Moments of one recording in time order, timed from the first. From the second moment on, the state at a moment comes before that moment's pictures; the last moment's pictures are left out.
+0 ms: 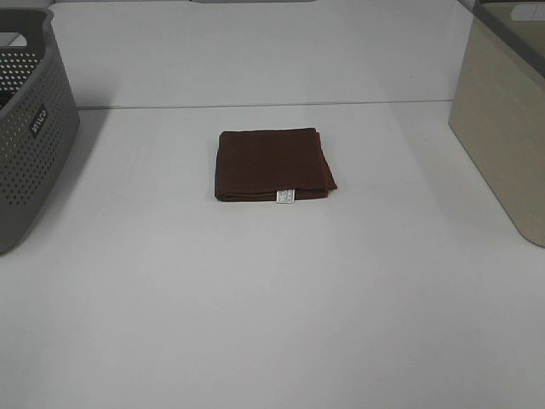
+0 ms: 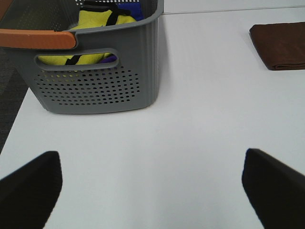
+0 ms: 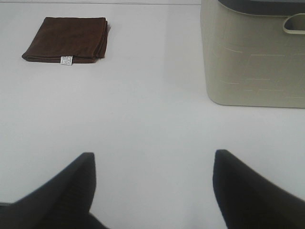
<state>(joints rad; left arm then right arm) 0.02 -0.01 -0.50 0.00 1.06 0.01 0.02 -0.01 -0.50 0.10 1.07 -0.13</state>
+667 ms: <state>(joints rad) 0.02 -0.01 -0.50 0.00 1.06 0.01 0.02 -0.01 -0.50 0.10 1.07 -0.13</state>
